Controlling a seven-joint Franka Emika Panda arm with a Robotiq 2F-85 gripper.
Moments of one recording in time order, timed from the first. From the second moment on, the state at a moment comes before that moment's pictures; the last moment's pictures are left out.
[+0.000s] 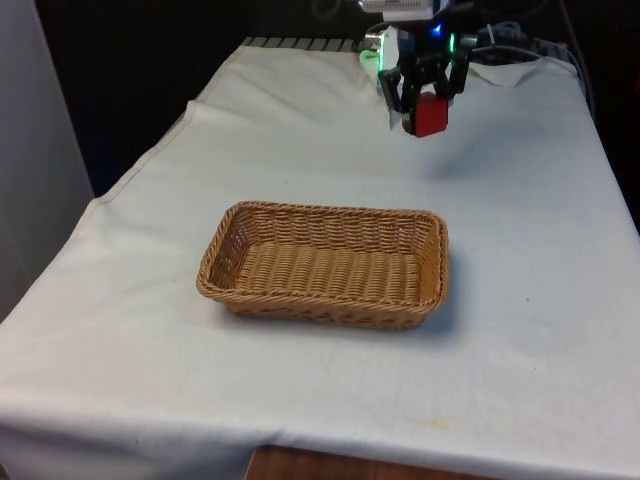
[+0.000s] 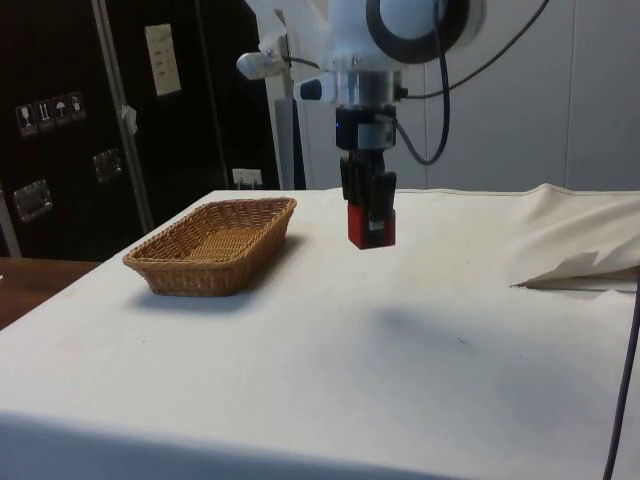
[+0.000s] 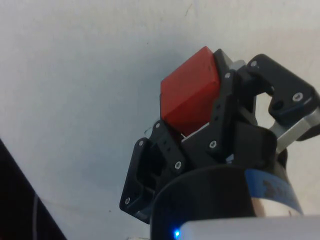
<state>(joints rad) 0.18 -0.03 -0.12 -2.66 0.17 2.69 -0.70</state>
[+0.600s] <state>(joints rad) 0.18 -0.09 -0.13 -2.62 0.17 2.57 -0.70</state>
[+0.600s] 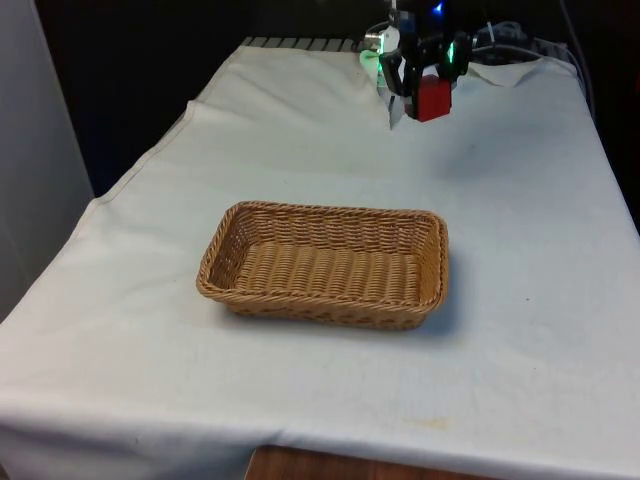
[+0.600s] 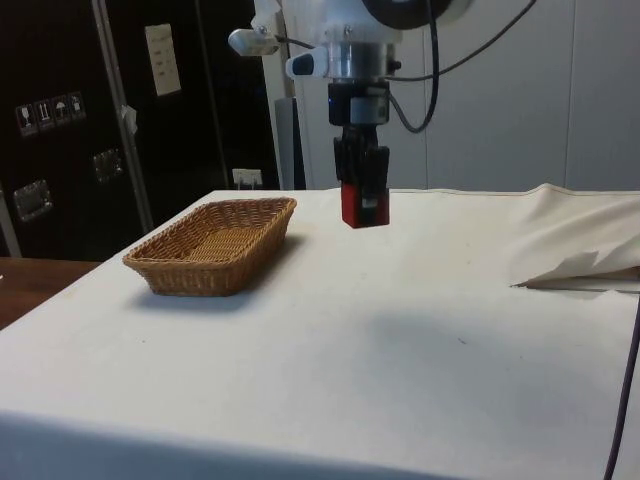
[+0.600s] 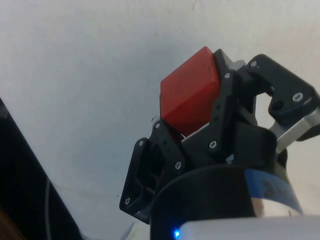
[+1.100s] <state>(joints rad) 0.18 -0.11 -0.16 -2.53 0.17 2.40 -0.70</state>
